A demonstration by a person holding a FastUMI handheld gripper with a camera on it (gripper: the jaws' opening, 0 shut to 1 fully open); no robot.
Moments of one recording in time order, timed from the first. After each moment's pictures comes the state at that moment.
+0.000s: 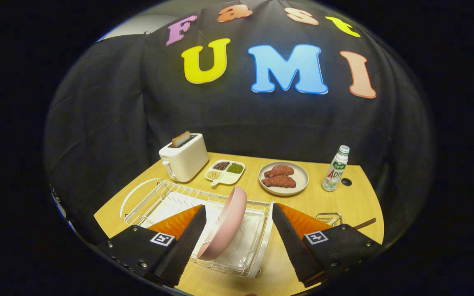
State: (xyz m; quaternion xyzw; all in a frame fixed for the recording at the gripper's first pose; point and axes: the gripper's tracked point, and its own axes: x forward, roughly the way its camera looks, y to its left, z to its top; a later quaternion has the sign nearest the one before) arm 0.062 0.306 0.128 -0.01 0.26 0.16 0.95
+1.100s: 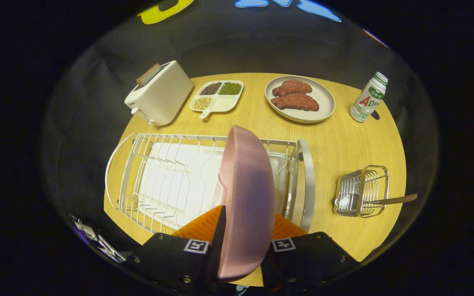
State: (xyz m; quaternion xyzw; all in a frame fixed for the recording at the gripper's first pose) arm 0.076 0.336 0.024 0.01 0.55 0.12 0.82
